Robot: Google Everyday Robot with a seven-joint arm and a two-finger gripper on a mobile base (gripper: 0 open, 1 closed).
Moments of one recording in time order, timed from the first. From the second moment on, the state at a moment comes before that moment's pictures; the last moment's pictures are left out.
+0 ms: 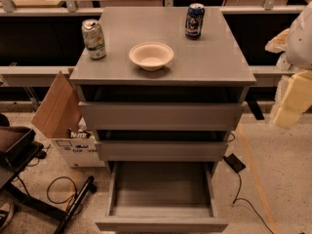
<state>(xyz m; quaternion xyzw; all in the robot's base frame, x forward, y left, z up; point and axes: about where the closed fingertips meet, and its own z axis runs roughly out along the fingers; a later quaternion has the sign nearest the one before) 0.438 -0.217 0.976 -0.60 0.78 -0.03 0.16</state>
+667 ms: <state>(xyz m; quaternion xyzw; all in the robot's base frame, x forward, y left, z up) 0.428 -0.222 0.950 -0.59 0.79 -0.03 0.16</state>
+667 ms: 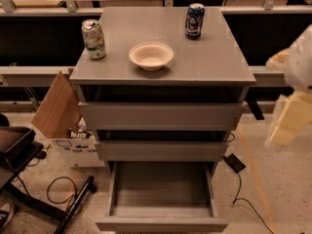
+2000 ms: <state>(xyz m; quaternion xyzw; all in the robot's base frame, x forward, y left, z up) 0.347 -0.215 0.653 -0.54 0.82 0.07 0.15</state>
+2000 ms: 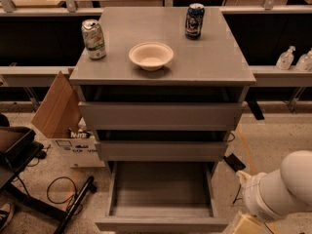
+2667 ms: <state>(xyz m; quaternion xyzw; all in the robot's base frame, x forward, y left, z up) 0.346 -0.214 0.652 -0.54 0.82 0.07 0.15</state>
